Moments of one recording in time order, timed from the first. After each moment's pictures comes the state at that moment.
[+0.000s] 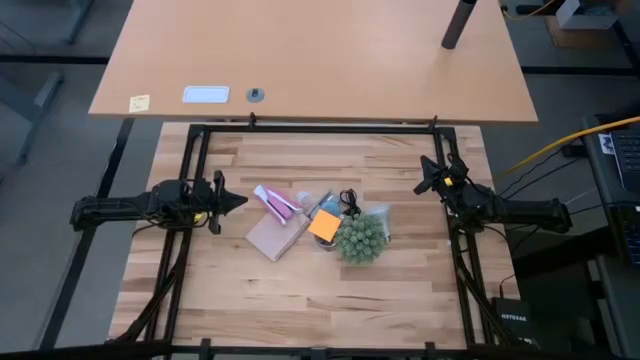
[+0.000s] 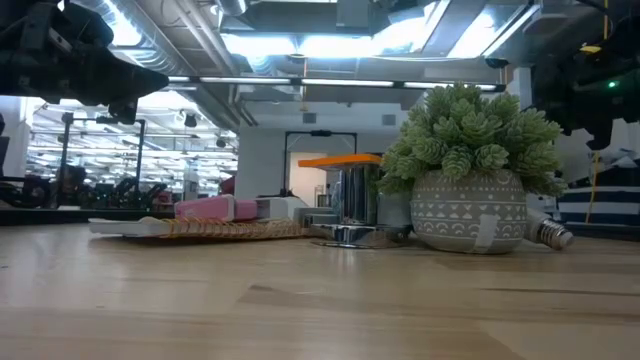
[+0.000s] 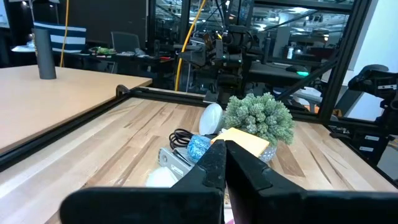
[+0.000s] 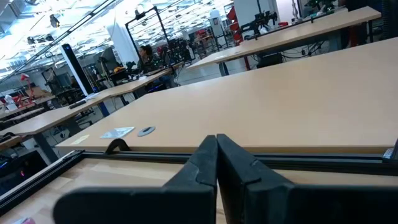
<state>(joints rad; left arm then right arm) 0.05 0.01 0.01 0.02 -0.07 -0.10 0.00 0.00 0.01 0.05 1.01 0.31</state>
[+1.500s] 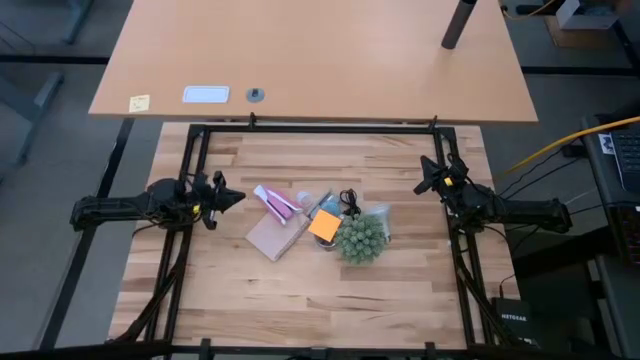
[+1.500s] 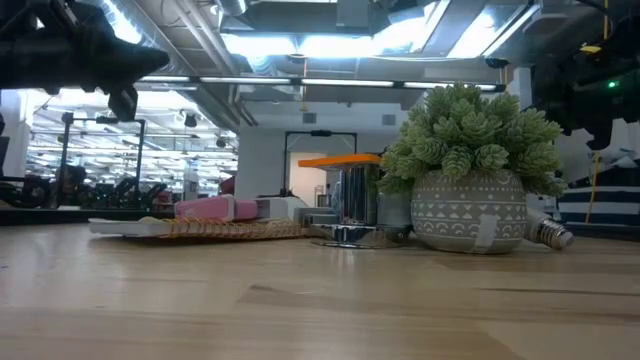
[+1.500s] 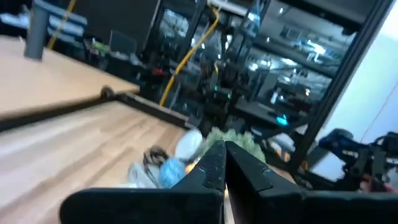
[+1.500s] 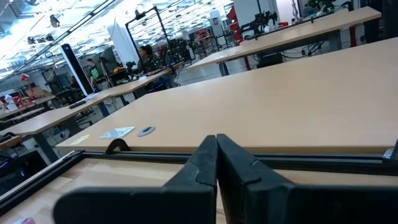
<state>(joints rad) 0.05 0.01 0.01 0.15 -0.09 -0.36 0.00 0.00 0.01 0.05 1.01 0.31</state>
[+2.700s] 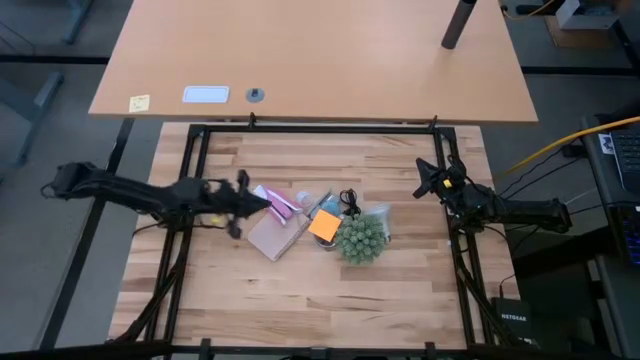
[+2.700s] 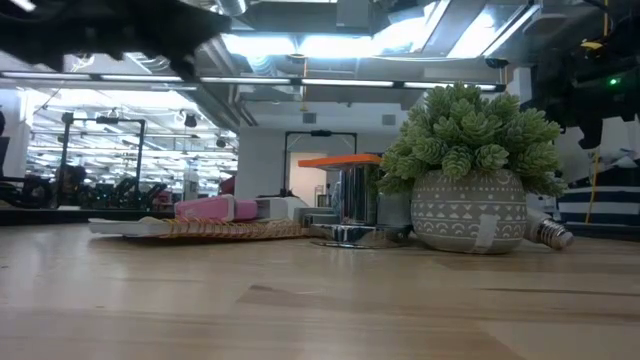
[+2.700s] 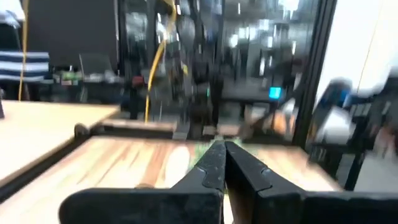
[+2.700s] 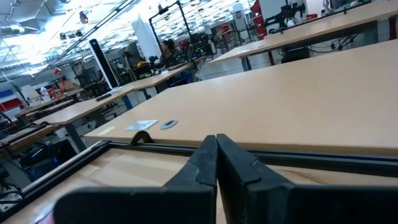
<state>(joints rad) -0.07 0.90 0.26 0.71 -0.08 -0.03 0.00 0.00 0.01 0.06 0.91 0.31</state>
